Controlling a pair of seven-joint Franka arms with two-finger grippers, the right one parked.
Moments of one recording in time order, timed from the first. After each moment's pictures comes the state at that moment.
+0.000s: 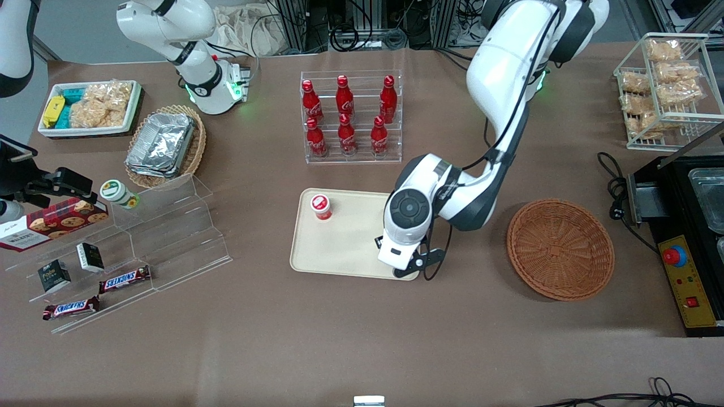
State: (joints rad) arm -0.60 0.75 -0.01 -1.23 -0.02 1.93 -1.03
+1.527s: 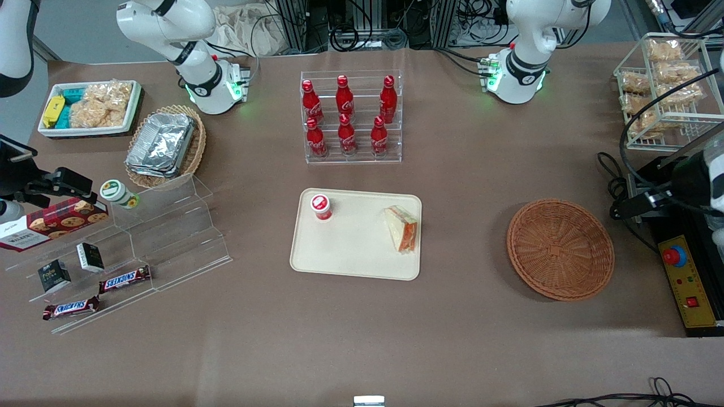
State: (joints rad) arm -0.15 0.22 0.15 -1.31 -0.02 1.57 -0.29
